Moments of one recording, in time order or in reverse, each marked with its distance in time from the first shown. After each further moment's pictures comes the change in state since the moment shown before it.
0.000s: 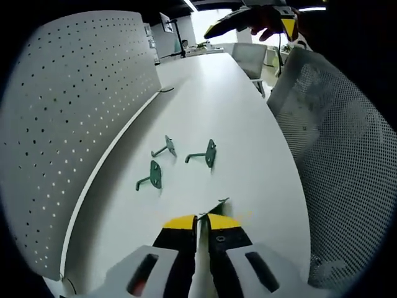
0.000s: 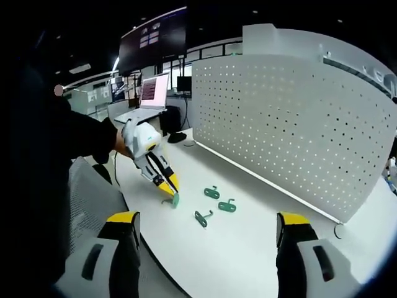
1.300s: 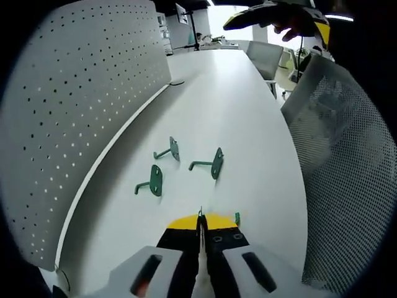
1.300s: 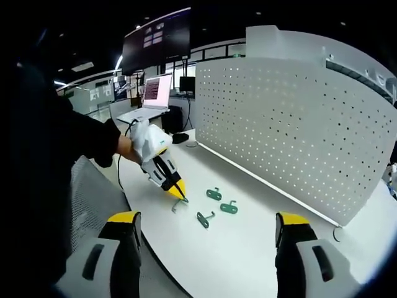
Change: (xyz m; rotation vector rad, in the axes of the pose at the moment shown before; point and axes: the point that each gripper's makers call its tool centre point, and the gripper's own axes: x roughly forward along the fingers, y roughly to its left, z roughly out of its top) left arm 0.009 0.005 0.018 -0.103 0.020 0.055; right arm -0.004 0.006 0.005 -0.023 -0.003 0.005
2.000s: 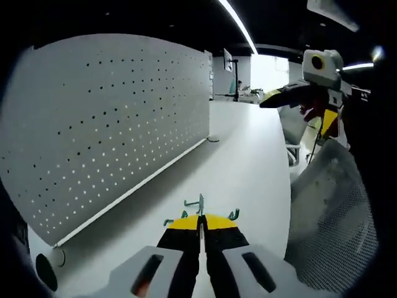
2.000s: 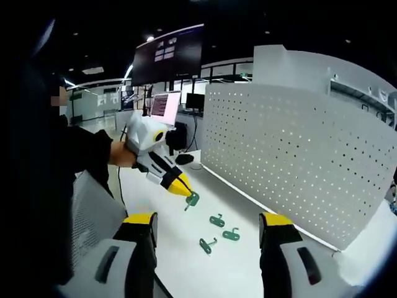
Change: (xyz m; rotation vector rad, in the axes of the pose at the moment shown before) left arm -0.074 0.021 0.075 -0.297 -0.370 0.134; right arm 0.001 0.015 0.051 -0.053 -0.172 0.020
